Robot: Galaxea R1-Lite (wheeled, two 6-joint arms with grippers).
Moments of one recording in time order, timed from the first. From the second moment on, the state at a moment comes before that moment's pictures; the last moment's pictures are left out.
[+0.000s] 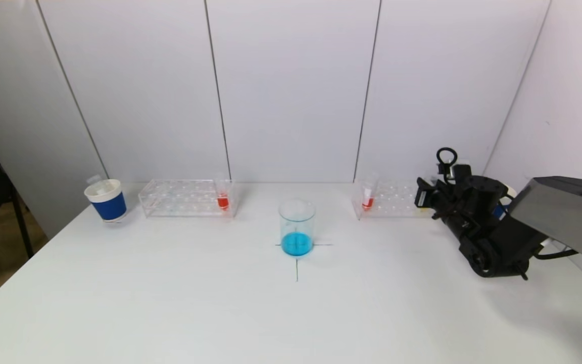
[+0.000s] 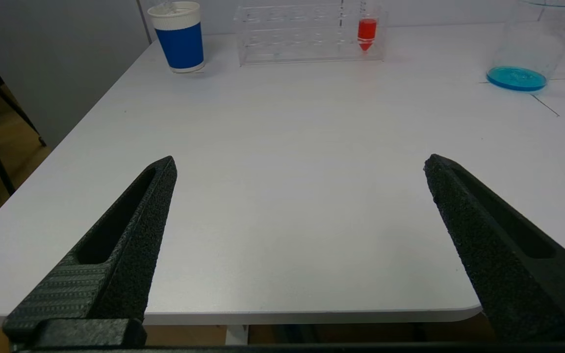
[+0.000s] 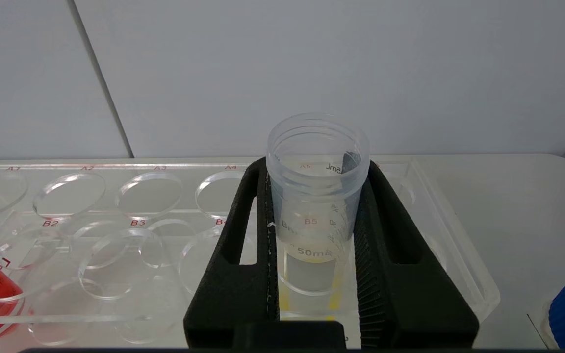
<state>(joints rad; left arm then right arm) 0.00 0.00 0.00 0.00 0.00 0.02 0.05 2.45 -1.04 -1.37 -0.10 0.01</state>
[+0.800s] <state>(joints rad) 0.00 0.00 0.00 0.00 0.00 0.02 0.05 2.37 -1.06 -1.26 -0.08 -0.01</state>
